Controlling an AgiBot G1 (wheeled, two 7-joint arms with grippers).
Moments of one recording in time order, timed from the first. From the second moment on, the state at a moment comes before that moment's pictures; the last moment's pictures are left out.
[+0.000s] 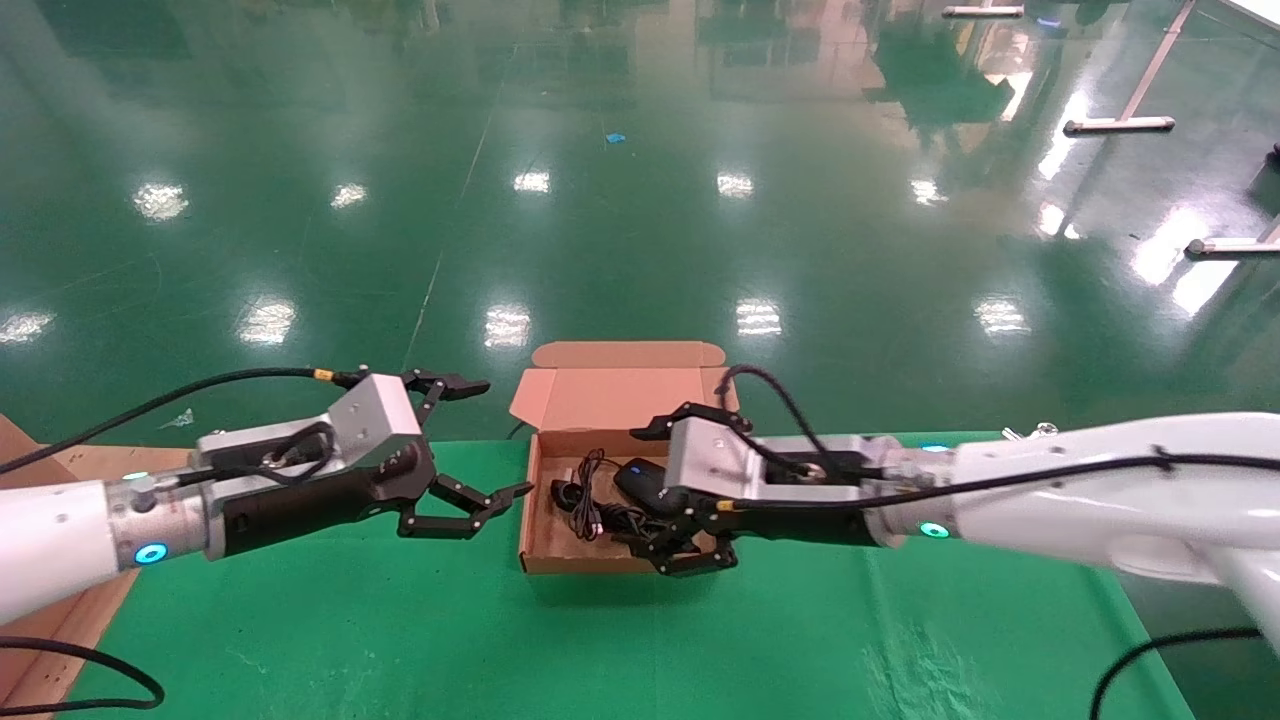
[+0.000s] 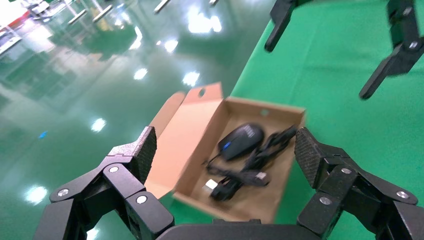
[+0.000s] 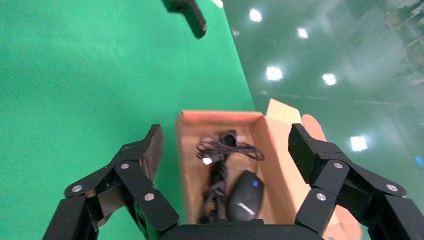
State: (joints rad) left arm -1.34 0.83 0.72 -0.84 0.96 0.97 0.32; right arm 1.47 -1.10 -0.76 0.81 -1.28 -1.04 -0.22
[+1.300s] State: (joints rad) left arm -1.08 0.62 0.29 -1.27 0.74 1.48 -0.17; right arm 1.09 -0.63 -0.30 1.27 -0.75 -1.48 0.17
